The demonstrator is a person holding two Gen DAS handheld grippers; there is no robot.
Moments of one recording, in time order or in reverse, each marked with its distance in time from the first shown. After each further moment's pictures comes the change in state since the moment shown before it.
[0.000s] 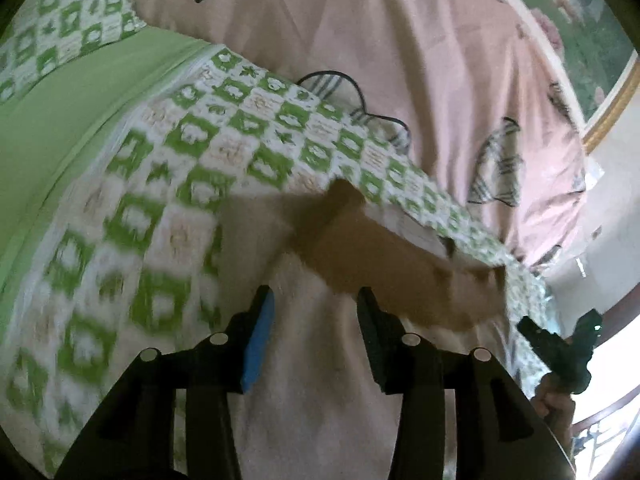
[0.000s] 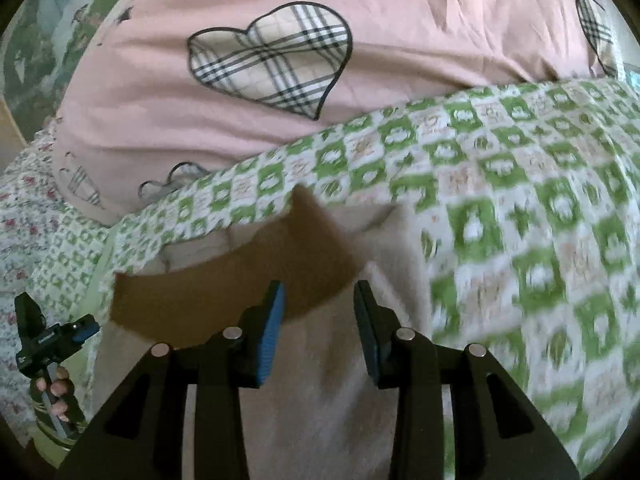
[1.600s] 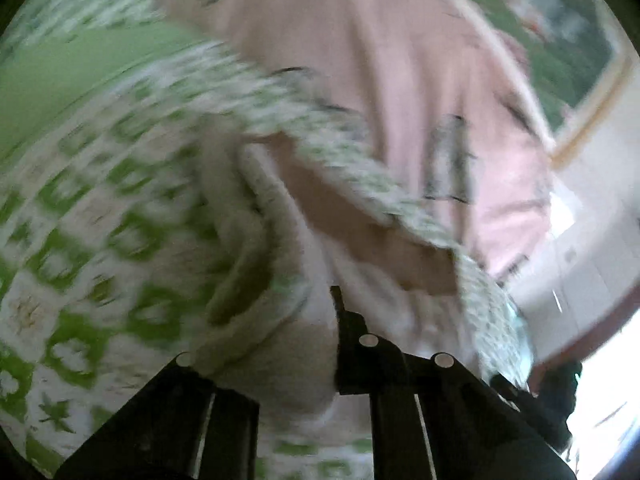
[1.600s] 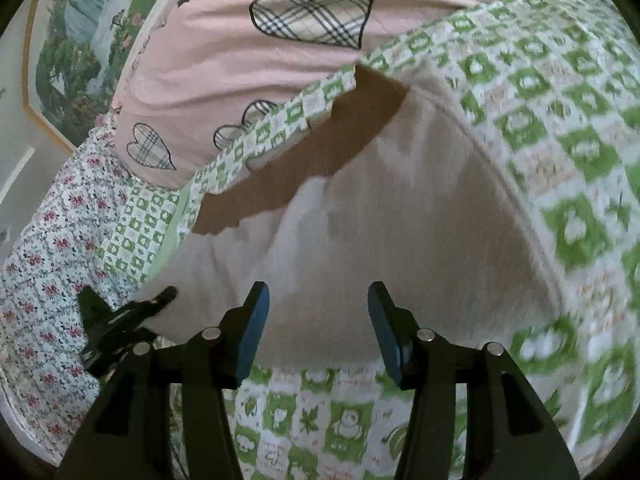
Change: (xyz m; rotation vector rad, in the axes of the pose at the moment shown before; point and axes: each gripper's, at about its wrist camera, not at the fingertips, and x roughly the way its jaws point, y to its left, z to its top) left arm -0.024 -0.066 -0.090 -0.032 -0.119 -0.110; right arm -0.055 0.011 -0.109 0.110 0.058 0.210
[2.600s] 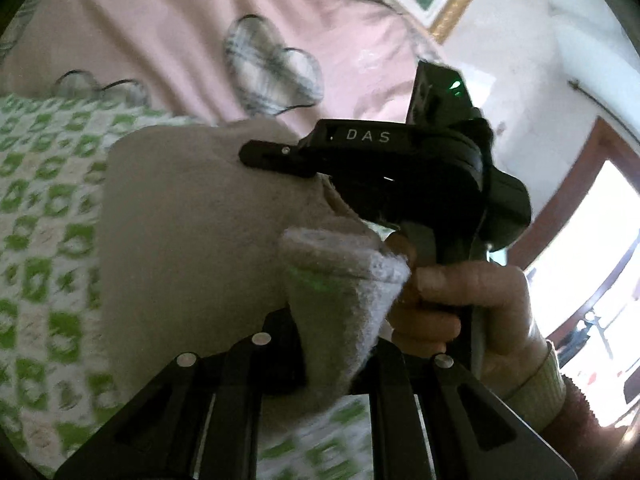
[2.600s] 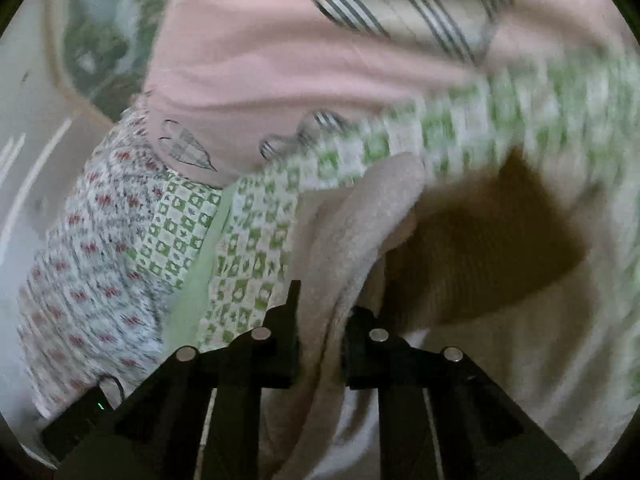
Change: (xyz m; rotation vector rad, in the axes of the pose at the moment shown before) left arm 0.081 -0.185 -0.054 0.377 0.177 -0.219; right arm 0.081 0.049 0.144 -0.209 0.107 0.154
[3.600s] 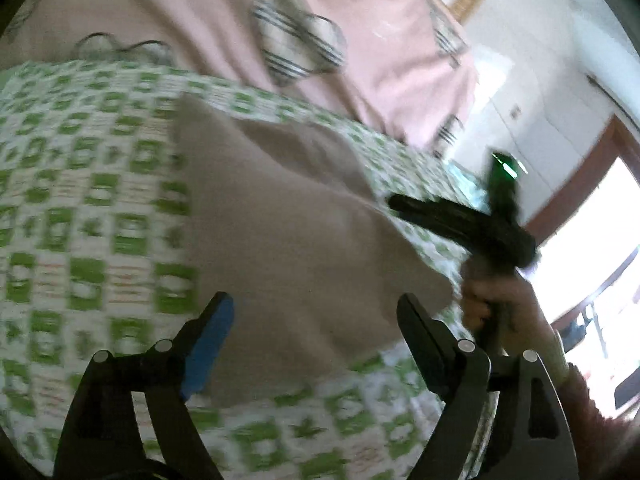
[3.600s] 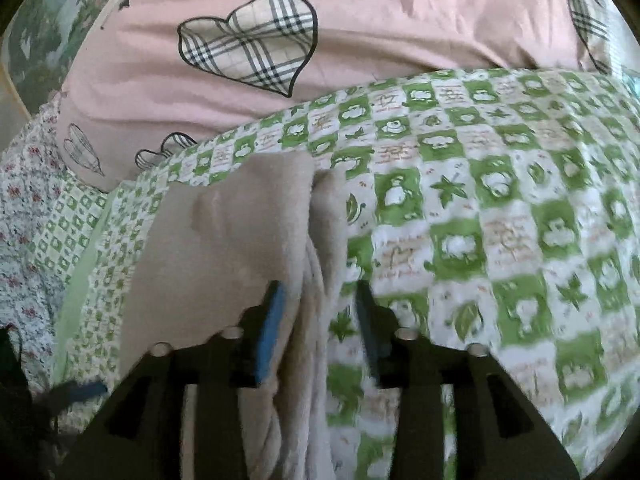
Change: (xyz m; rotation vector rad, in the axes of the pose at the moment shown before) left arm -0.031 0.034 -0.023 -0.067 0.112 0.062; right arm -0.088 -0.095 -0.058 0.073 -0.044 -0.354
